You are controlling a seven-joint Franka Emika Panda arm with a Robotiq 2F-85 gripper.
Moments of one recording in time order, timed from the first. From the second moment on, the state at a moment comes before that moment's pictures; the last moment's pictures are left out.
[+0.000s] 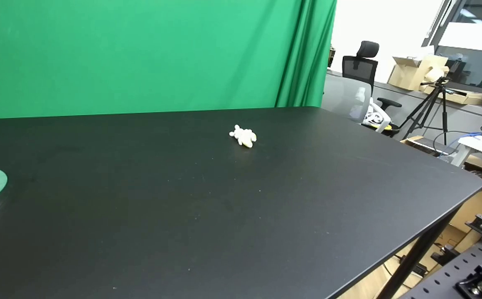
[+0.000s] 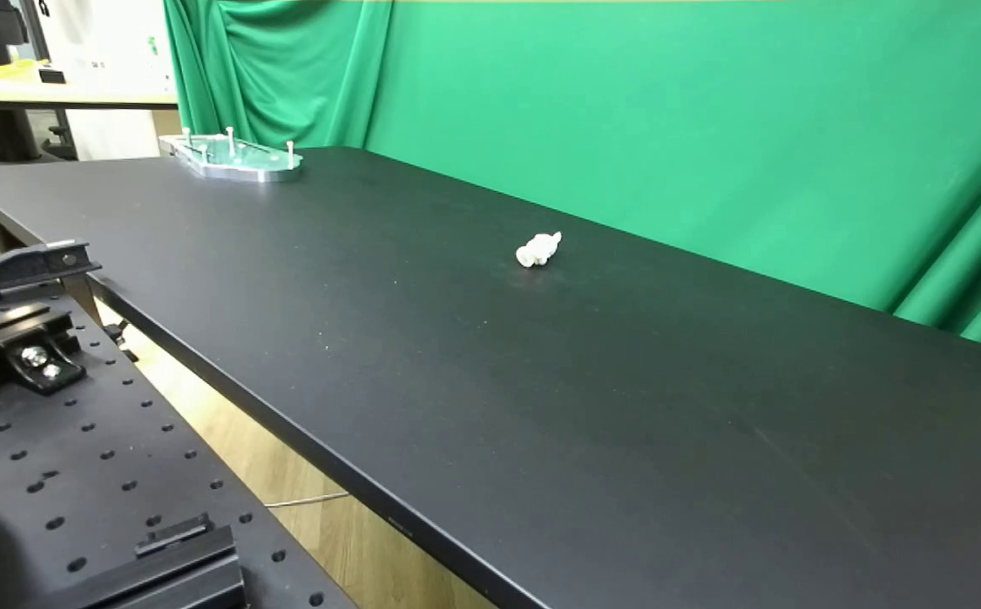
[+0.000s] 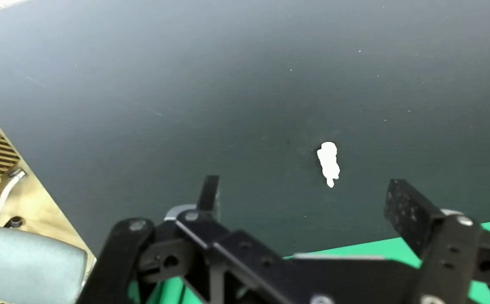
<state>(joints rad) -0.13 -0.75 -0.11 -2.51 -0.06 1.98 -0.03</state>
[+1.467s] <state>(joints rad) -0.05 0.08 -0.08 -2.23 0.11 2.48 -0.43</state>
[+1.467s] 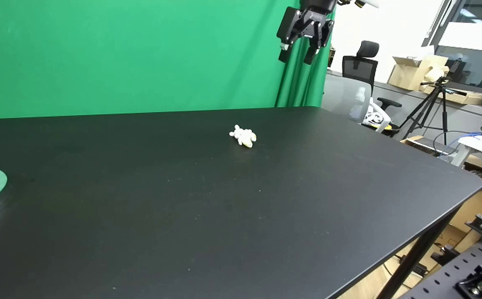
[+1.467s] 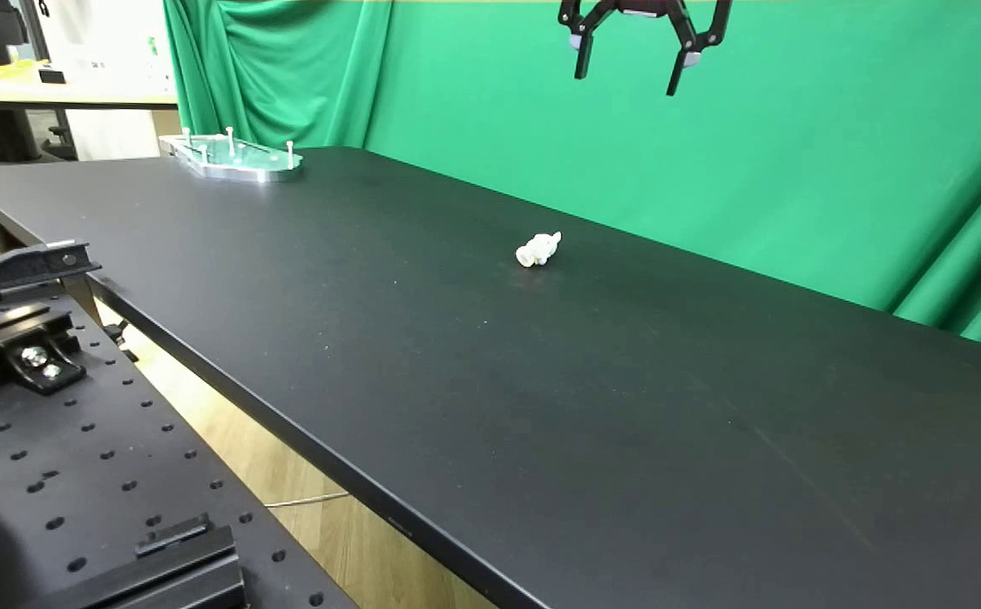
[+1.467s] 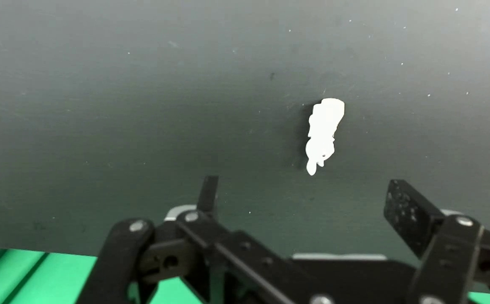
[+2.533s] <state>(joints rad) -0.08 0.24 -0.04 -2.17 0.16 2.51 -0.45</state>
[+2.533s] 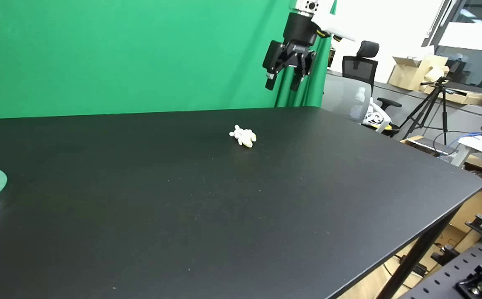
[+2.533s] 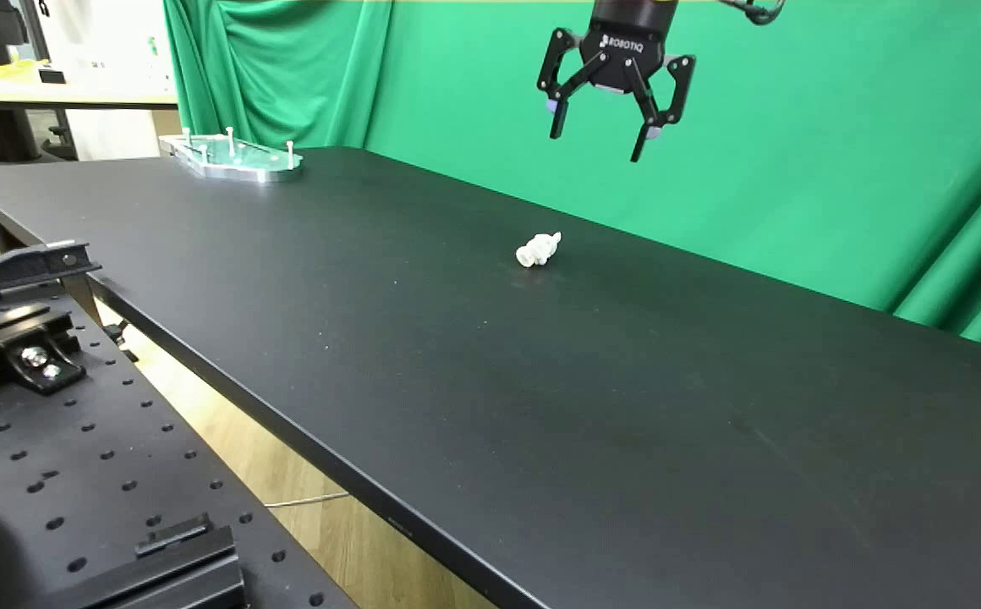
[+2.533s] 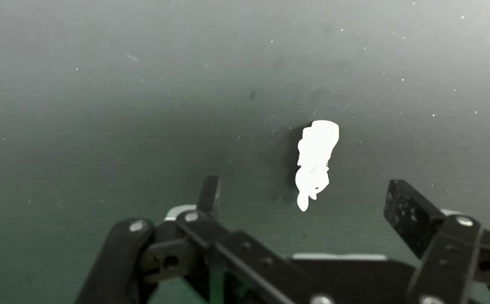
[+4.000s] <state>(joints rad) -0.13 0.75 0.10 -1.70 0.08 2.30 -0.48</state>
